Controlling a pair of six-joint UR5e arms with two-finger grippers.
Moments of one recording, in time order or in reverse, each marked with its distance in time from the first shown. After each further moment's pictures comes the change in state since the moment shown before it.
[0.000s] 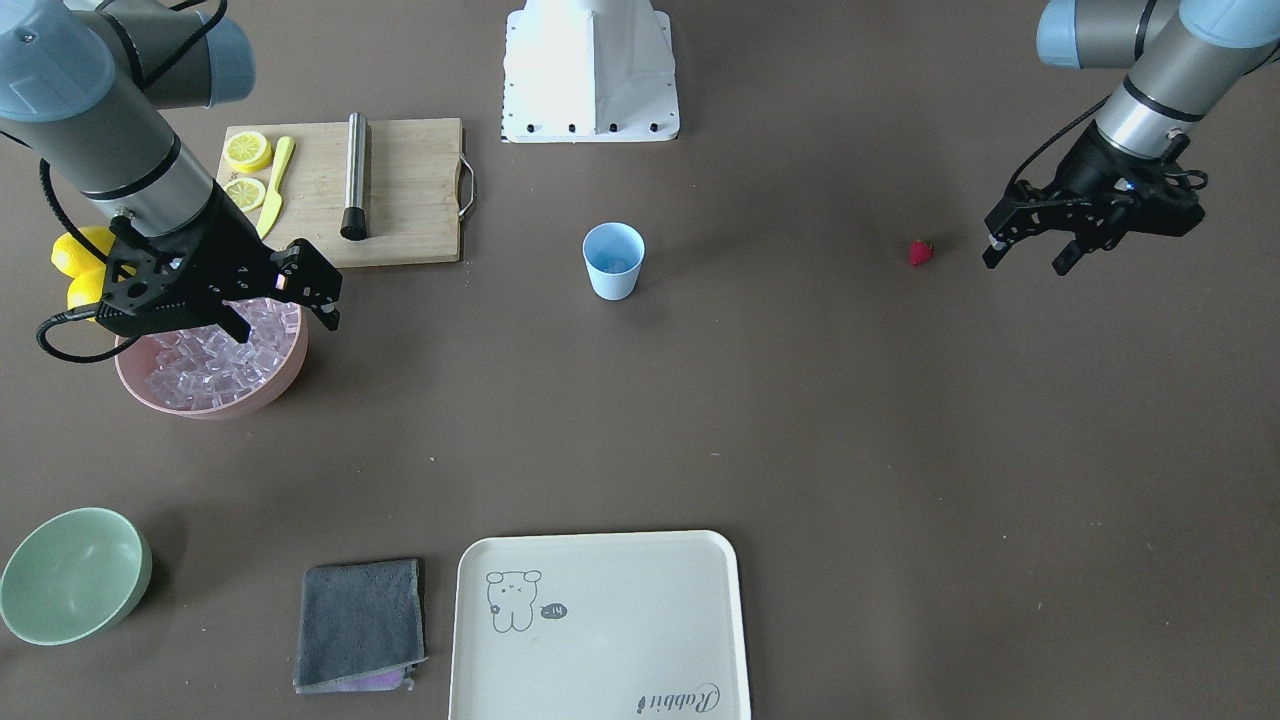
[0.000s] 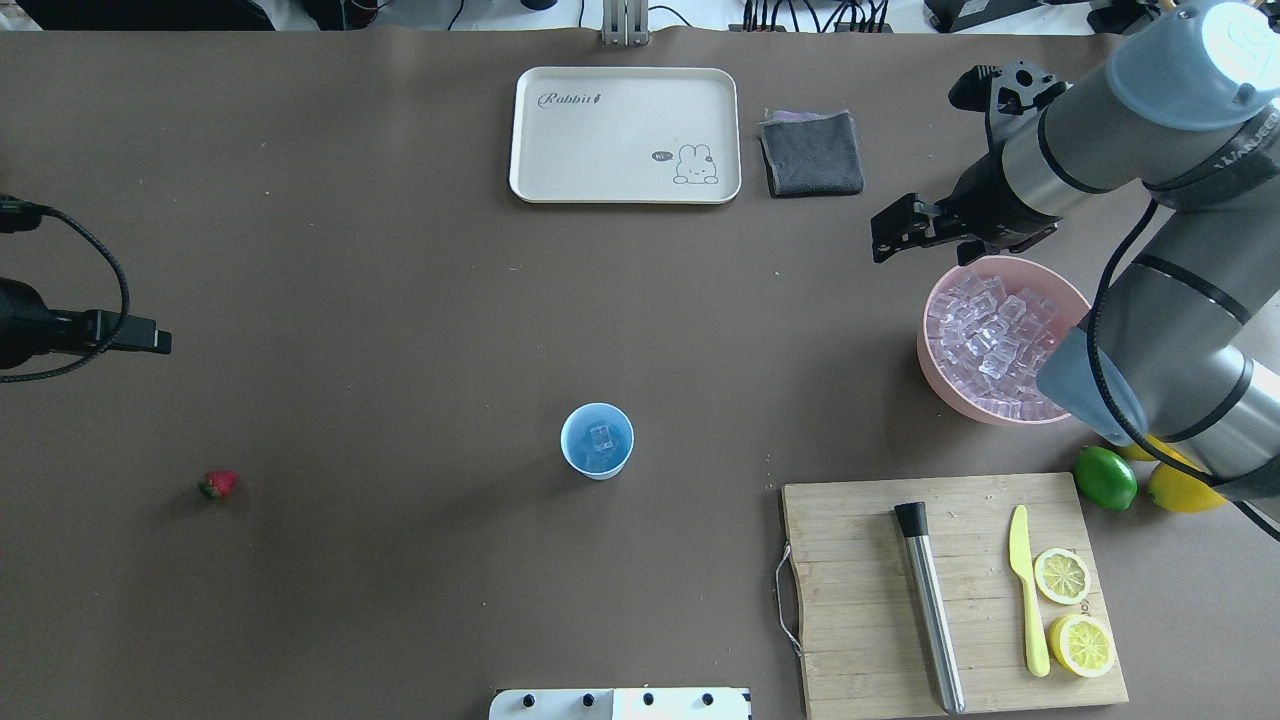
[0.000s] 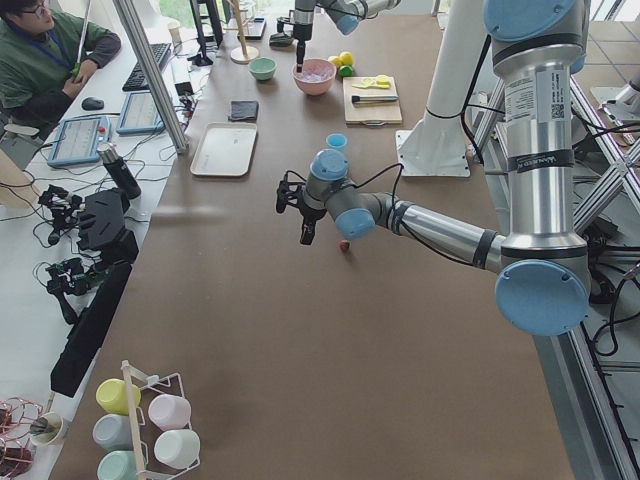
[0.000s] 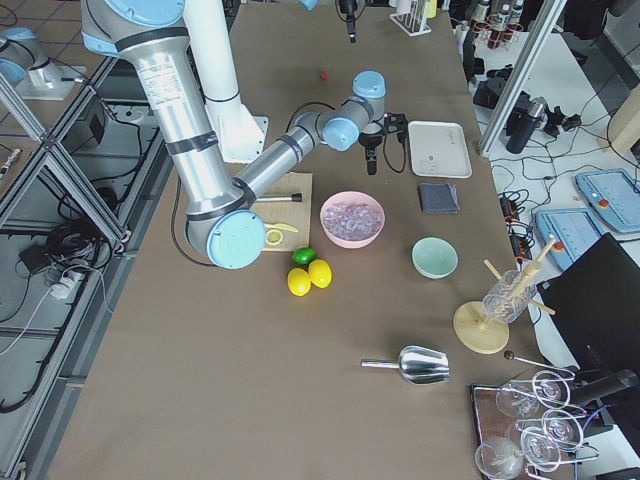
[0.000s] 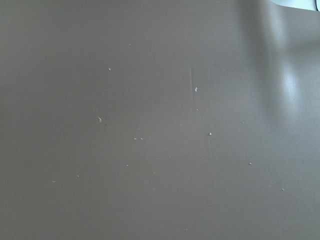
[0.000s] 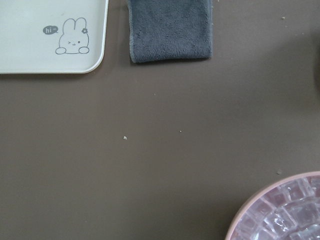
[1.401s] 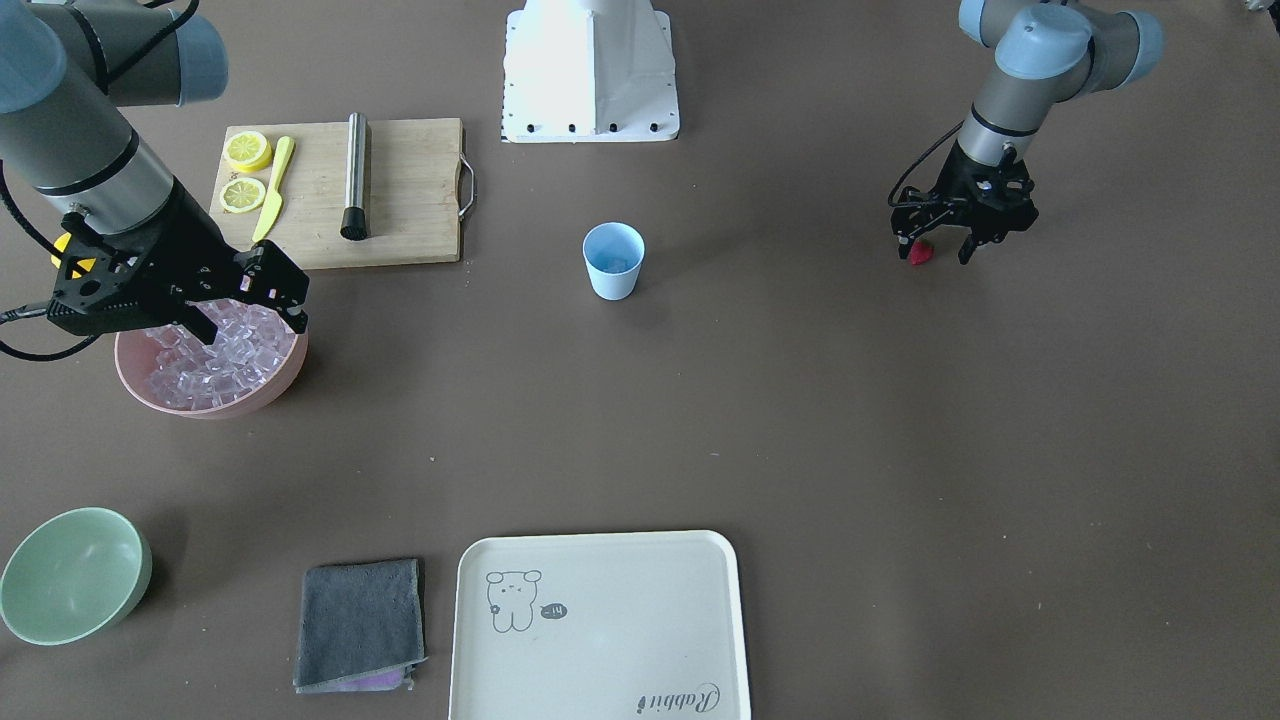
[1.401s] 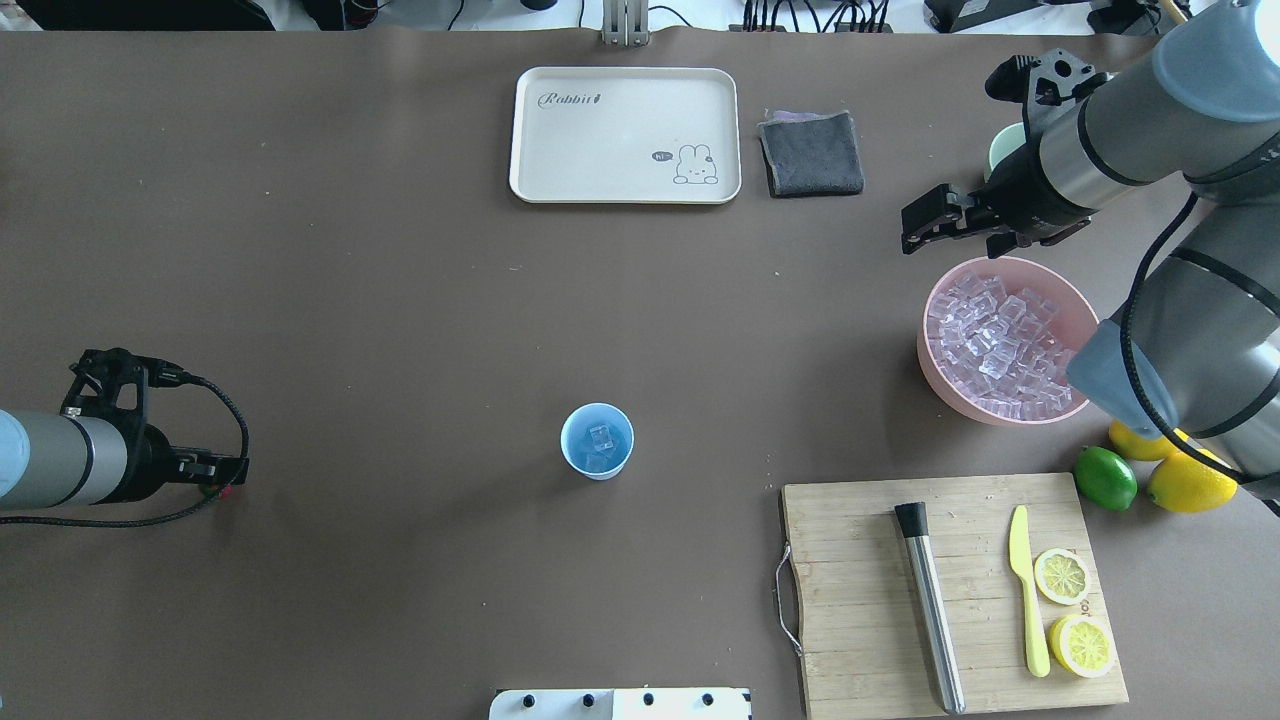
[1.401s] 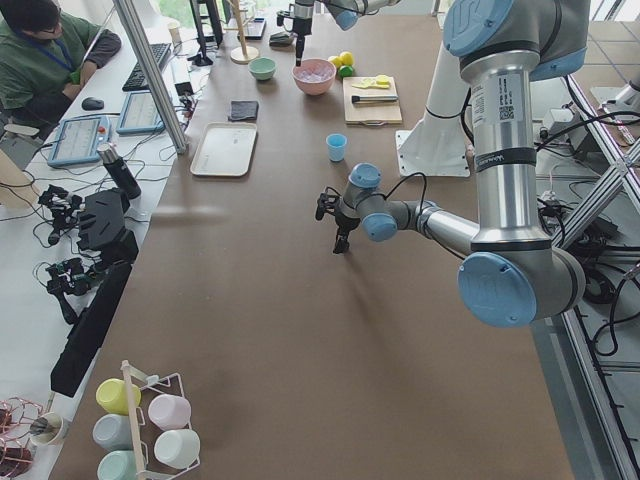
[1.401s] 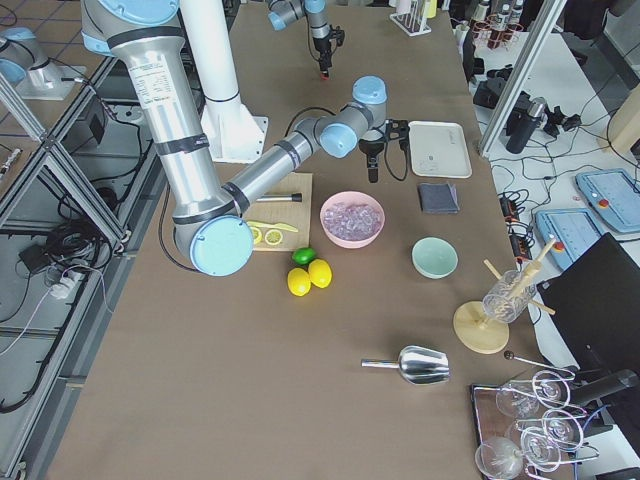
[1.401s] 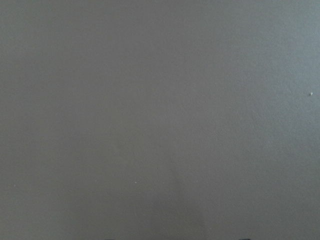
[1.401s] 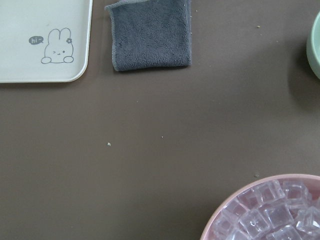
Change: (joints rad) left arm 0.342 0.030 0.034 -0.003 0.280 -0.077; right arm 0.026 -0.022 0.010 0.001 0.002 -0.005
